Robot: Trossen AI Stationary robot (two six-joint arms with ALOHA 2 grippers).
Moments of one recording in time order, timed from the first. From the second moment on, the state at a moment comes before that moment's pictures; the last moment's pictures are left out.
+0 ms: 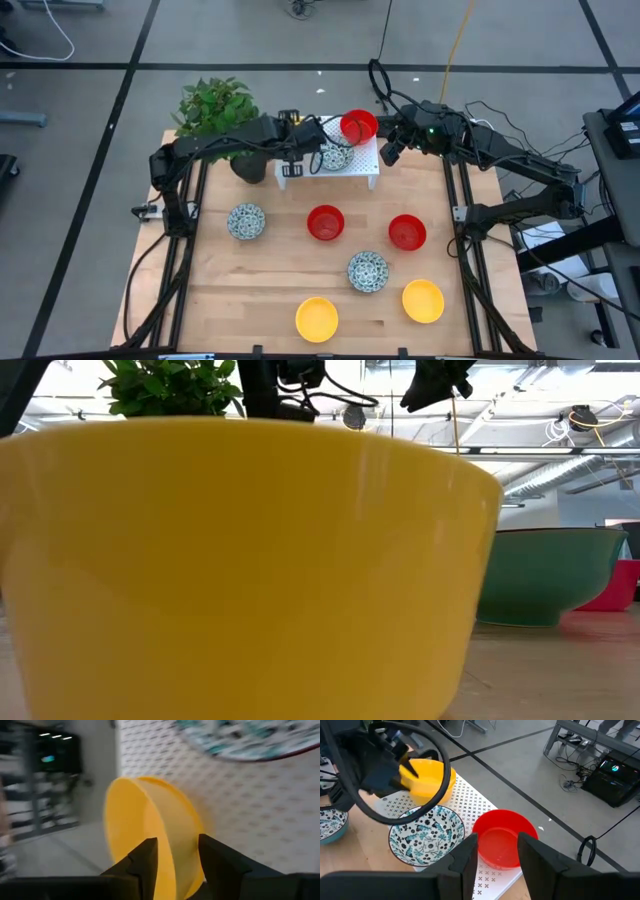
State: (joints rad) left arm 0.32 1.84 1.76 -1.10 -0.56 0.40; right arm -0.36 1.17 1.31 -0.63 0.34 0.09
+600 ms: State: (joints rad) left arm 0.28 1.81 1.77 -0.96 -0.62 0.40; right arm -0.36 1.17 1.31 -0.66 0.34 0.12
